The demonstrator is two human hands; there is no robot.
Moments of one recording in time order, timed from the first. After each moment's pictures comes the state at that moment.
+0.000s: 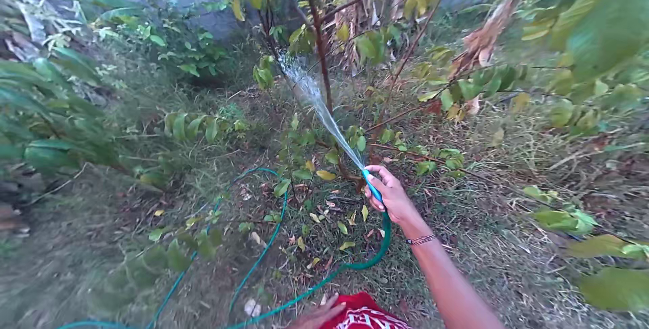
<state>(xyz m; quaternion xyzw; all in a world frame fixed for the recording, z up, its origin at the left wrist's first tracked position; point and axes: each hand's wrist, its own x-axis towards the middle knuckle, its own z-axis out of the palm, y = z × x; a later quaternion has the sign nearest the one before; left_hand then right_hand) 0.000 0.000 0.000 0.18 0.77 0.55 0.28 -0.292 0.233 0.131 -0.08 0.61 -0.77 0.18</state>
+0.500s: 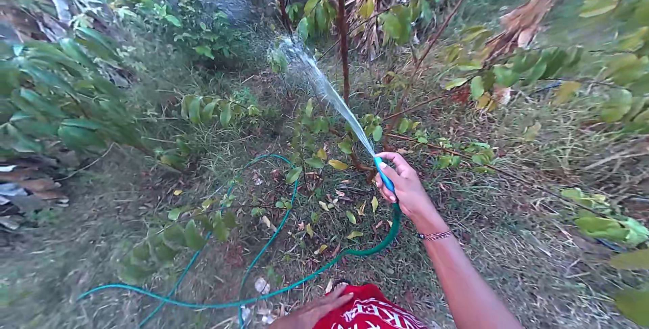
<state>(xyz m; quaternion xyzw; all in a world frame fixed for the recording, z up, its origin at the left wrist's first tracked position) 0.001 -0.008 -0.026 0.22 0.74 0.55 0.30 -0.291 0.219 0.149 -0.10 0.60 -0.77 0.18</state>
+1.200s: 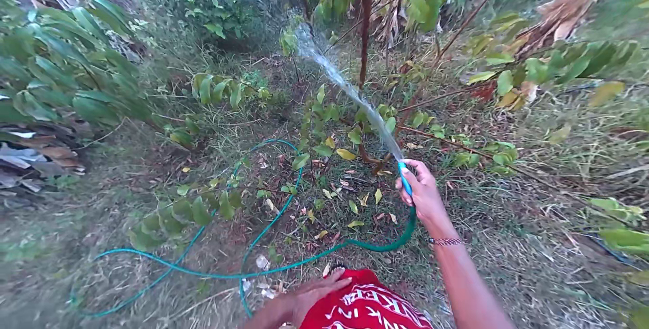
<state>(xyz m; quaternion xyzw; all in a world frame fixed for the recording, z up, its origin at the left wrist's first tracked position) 0.003 -0.011 -0.013 0.20 0.76 0.53 0.32 -0.288 0.244 0.087 -0.03 0.68 -0.72 0.13</state>
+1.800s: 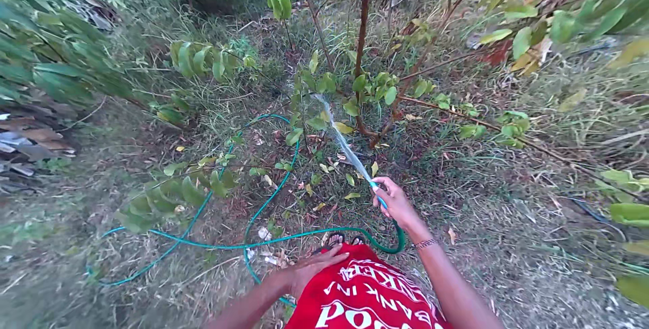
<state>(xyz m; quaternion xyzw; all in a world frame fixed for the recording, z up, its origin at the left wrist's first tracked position) 0.007 -0.011 -0.037 0.22 0.75 0.54 0.33 -0.223 0.243 0.009 -0.01 0.74 -0.59 0.32</state>
